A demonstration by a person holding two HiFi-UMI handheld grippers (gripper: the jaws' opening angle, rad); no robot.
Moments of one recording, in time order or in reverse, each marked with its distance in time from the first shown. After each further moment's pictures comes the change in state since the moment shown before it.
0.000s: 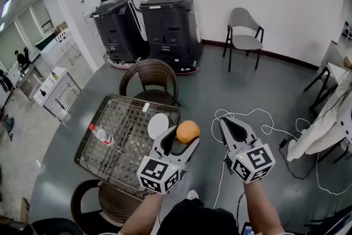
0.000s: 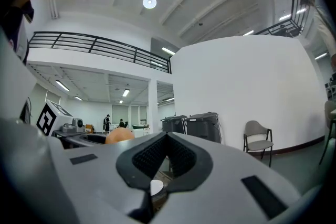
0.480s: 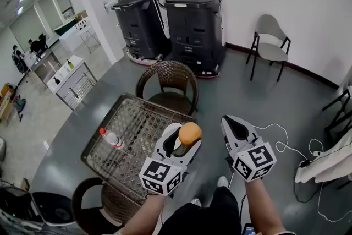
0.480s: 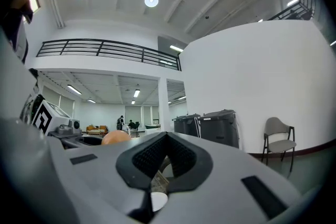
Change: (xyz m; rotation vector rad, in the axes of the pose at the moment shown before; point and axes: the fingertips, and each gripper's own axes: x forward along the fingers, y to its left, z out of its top) left arm 0.032 0.099 0.009 -0.026 -0.002 0.159; right arm 0.129 -0.013 -0.001 0.011 0.006 0.156
